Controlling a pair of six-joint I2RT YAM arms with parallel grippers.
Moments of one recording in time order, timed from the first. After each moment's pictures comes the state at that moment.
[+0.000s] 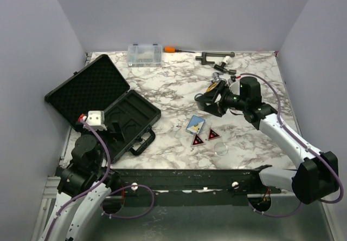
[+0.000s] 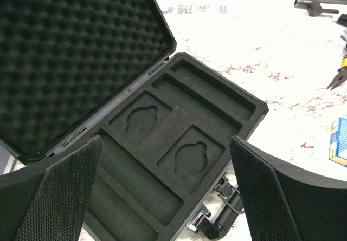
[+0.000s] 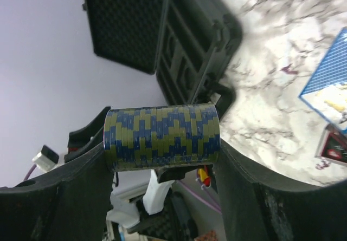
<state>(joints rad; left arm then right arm) -0.45 0.19 0.62 -0.62 -0.41 -0.12 0.33 1.21 0.88 -0.17 -0.61 1.11</state>
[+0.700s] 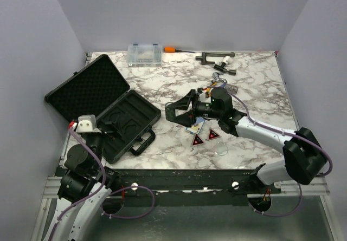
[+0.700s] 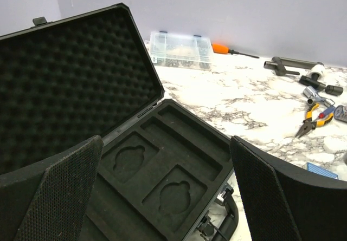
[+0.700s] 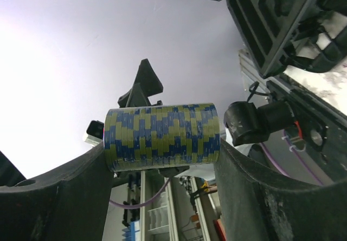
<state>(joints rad) -0.45 0.08 0.58 -0.44 -0.41 -0.12 0.68 1.37 0.78 0.38 -0.62 1.66</state>
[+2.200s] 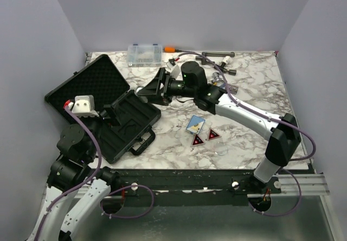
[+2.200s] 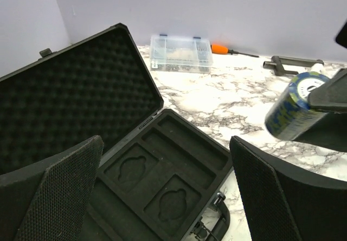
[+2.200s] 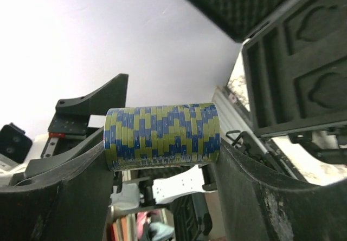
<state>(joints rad) -0.45 0.40 0.90 -0.52 -0.41 -0.12 0.85 1.65 1.44 0.00 -0.44 1.19</state>
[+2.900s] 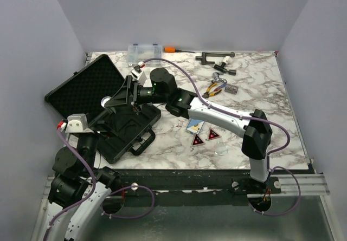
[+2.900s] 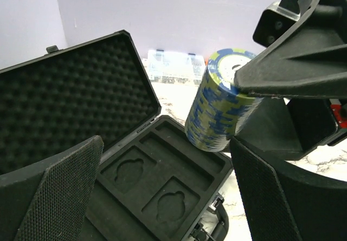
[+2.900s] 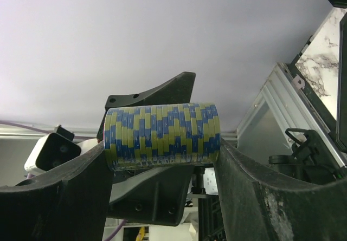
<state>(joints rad) -0.45 0.14 0.73 -0.49 -0.41 -0.12 1.04 1.94 1.76 0.11 -0.52 1.31</state>
